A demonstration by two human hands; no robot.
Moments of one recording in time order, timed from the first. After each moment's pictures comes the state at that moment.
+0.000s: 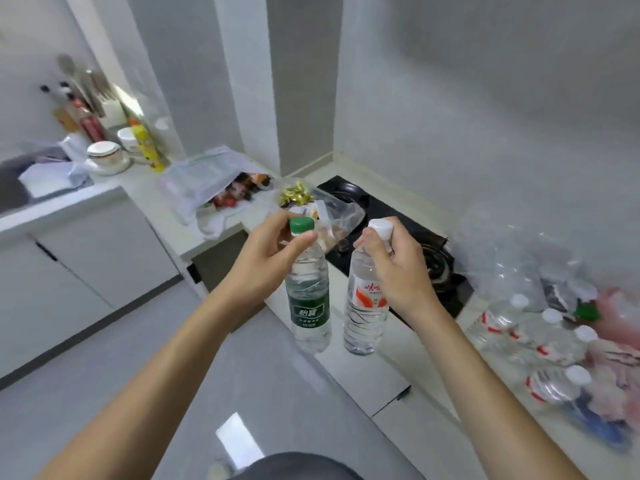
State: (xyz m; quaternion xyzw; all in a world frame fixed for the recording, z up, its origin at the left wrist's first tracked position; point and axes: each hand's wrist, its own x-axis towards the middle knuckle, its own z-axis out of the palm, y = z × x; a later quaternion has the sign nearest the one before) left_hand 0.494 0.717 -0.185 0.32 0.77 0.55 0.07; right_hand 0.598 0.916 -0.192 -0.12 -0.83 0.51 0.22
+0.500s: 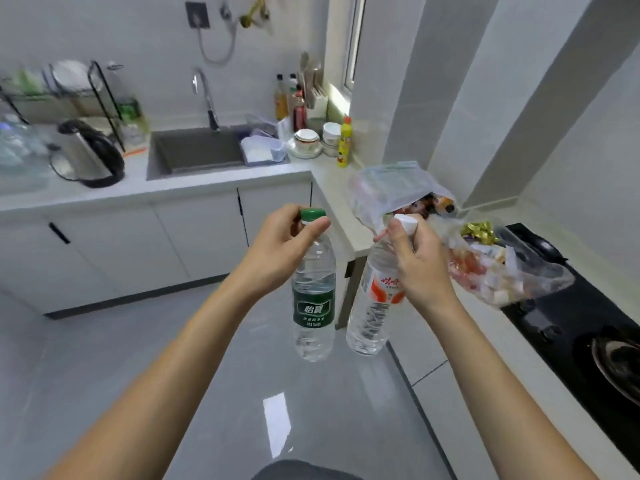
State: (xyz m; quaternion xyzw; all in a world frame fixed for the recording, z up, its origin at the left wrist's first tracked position) left_hand 0.421 0.318 -0.172 0.09 0.82 0.56 -0.03; right_hand 0.431 0.542 -0.185 0.01 -0.80 0.58 0.13
